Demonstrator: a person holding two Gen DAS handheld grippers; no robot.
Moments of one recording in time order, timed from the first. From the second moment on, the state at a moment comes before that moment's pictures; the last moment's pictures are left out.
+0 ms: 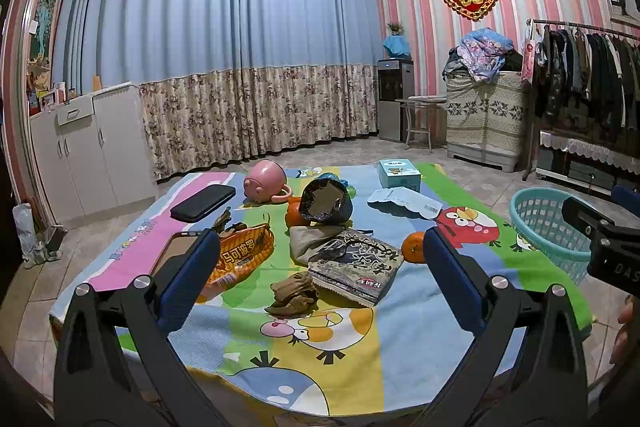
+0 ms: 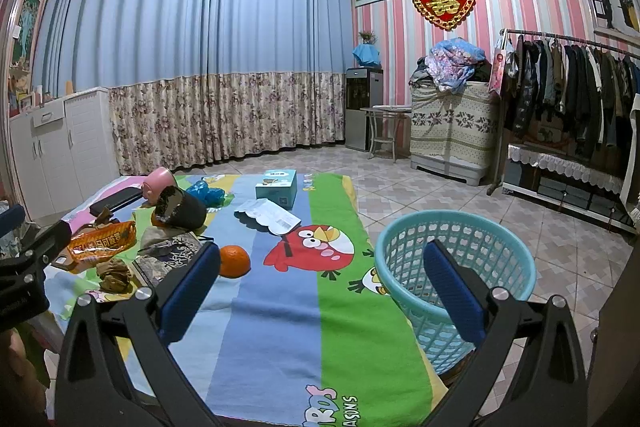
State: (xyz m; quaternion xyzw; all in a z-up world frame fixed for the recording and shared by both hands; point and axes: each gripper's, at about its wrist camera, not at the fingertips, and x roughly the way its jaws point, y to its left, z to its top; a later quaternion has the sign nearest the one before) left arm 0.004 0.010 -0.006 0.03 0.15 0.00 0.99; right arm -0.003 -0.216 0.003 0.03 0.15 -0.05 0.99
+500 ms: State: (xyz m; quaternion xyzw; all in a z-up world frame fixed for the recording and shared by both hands) left arm 0.004 0.009 -0.006 0.04 0.15 0.00 0.99; right arm -0.002 -0.216 0.002 0.02 0.15 -0.05 0.99
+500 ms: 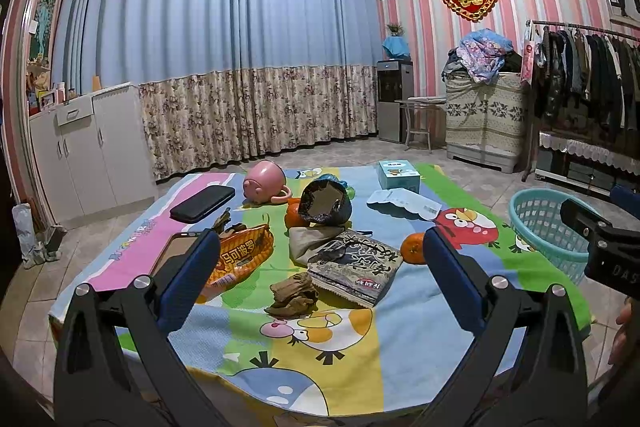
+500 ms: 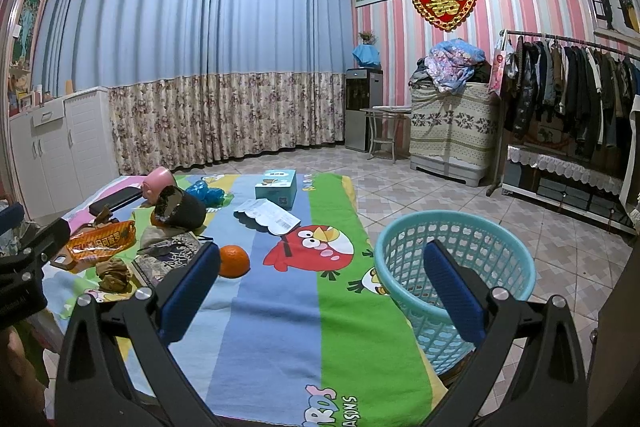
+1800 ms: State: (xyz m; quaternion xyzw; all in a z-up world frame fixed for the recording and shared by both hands) left arm -0.001 0.007 -0.001 0.04 0.14 0.00 0.99; right arm -0.002 -0.215 0.002 0.02 0.15 -0.05 0.99
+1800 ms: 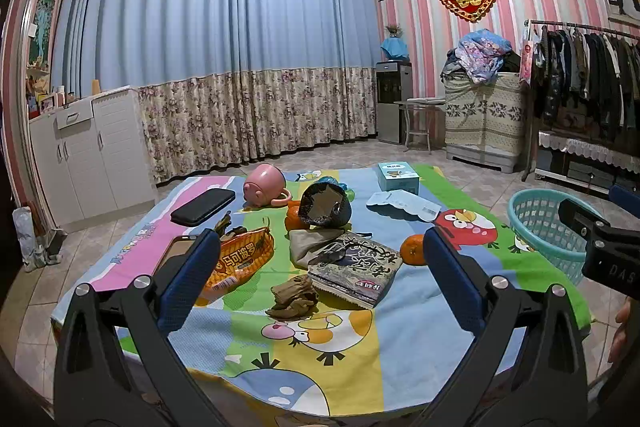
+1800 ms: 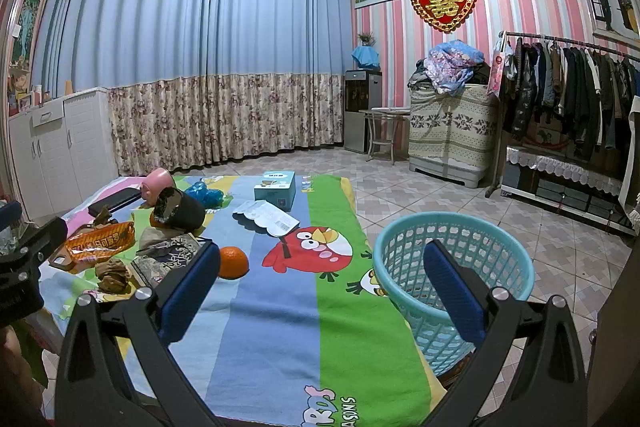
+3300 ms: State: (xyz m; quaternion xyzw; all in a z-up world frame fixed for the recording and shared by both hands) left arm -0.008 0.008 0.007 0.04 0.15 0.00 0.99; right arm -0.002 -0.213 0.001 0.02 0.15 -0.05 0.99
